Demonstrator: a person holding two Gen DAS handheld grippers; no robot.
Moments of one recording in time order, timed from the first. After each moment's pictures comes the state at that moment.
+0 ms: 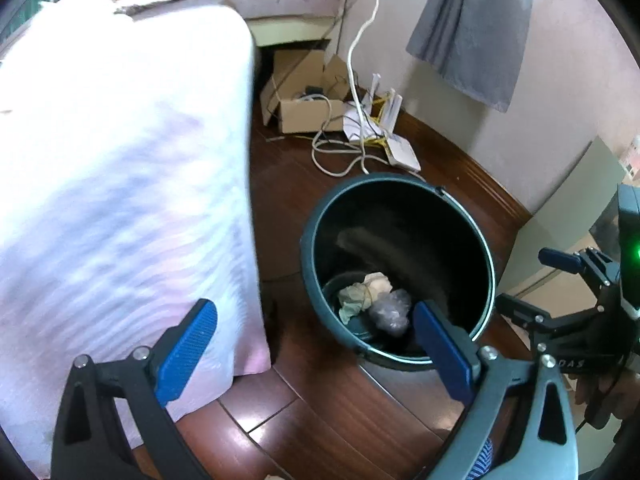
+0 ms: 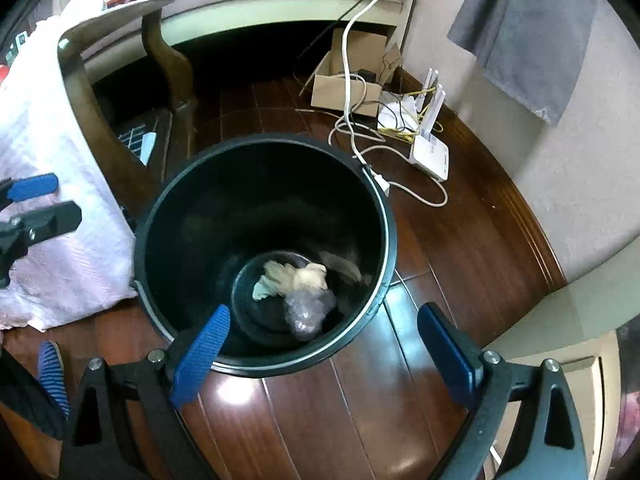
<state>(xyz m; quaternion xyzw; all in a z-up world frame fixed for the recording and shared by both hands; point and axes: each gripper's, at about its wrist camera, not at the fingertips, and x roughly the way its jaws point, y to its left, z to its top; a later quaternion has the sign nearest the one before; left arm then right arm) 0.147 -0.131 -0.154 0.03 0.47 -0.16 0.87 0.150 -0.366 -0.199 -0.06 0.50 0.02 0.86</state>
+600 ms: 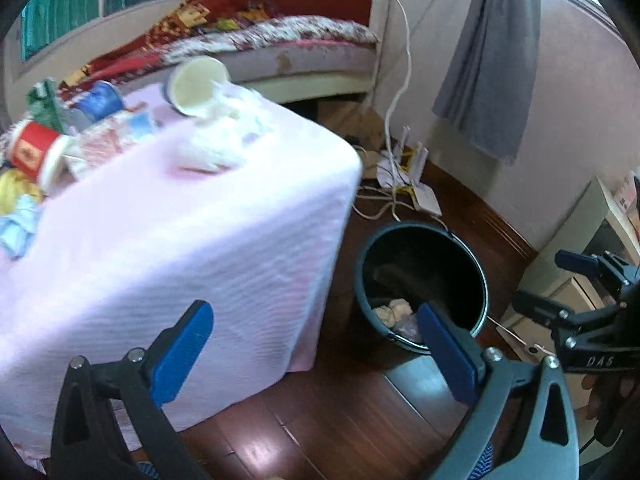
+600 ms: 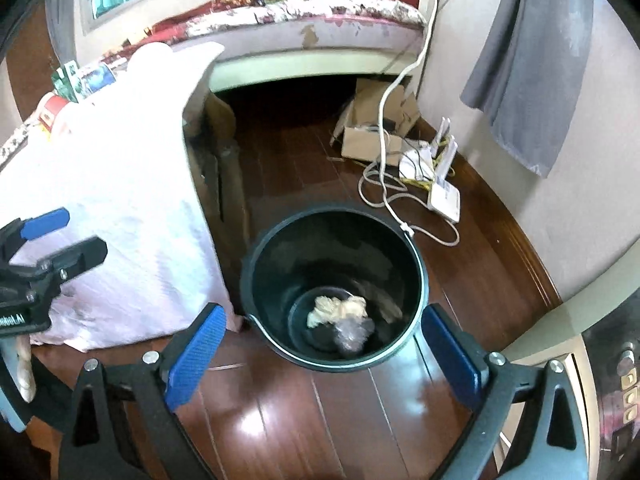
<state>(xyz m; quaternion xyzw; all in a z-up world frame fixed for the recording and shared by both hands) 0.101 -0.065 -0.078 0.01 0.40 -0.10 0.91 0.106 -0.294 -0.097 -0.04 0.44 0.05 0.89</state>
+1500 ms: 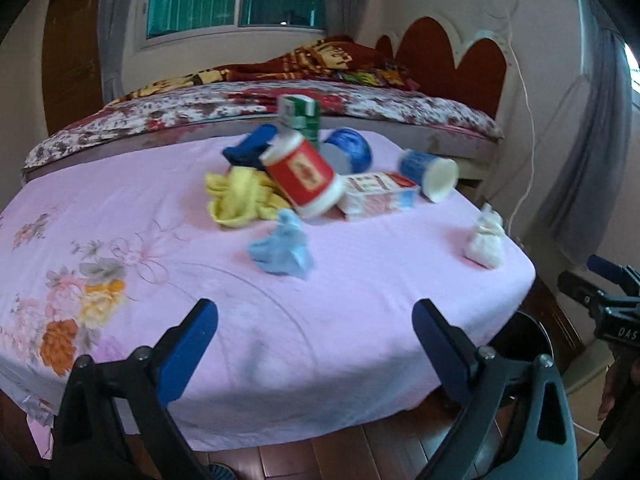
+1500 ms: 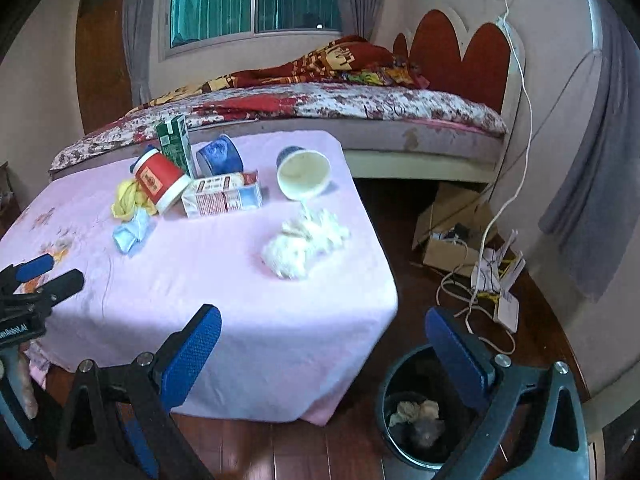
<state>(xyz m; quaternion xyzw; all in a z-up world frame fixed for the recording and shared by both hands) 0.072 0.148 -0.029 -0.07 0.32 0.06 0.94 0.136 -0.110 -0.016 -0.08 0.32 0.14 0.93</state>
